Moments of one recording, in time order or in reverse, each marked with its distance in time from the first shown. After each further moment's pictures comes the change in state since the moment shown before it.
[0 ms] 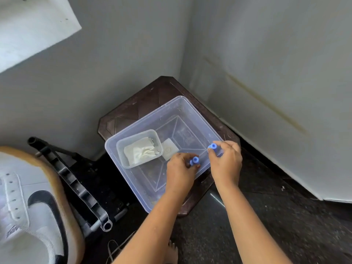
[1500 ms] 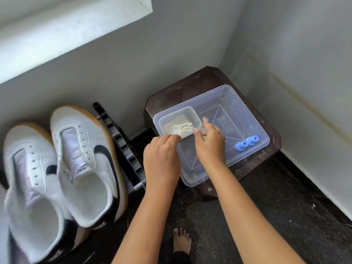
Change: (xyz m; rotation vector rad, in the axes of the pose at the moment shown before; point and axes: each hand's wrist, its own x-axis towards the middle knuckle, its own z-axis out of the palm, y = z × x) left_hand -0.057 -0.042 -0.115 0.643 0.529 0.234; right_hand -0.069 -0.101 0.047 0.126 -0.381 -0.186
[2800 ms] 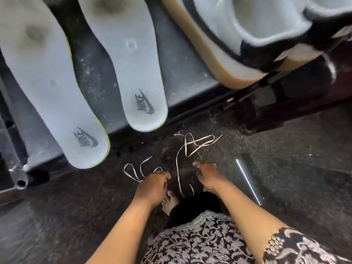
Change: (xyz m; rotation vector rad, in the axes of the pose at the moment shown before) left_hand -0.389 -0.375 0.002 -0.143 -0.903 -0.335; right_hand -0.348 0.175 0.325 -0.581 -1.001 0.028
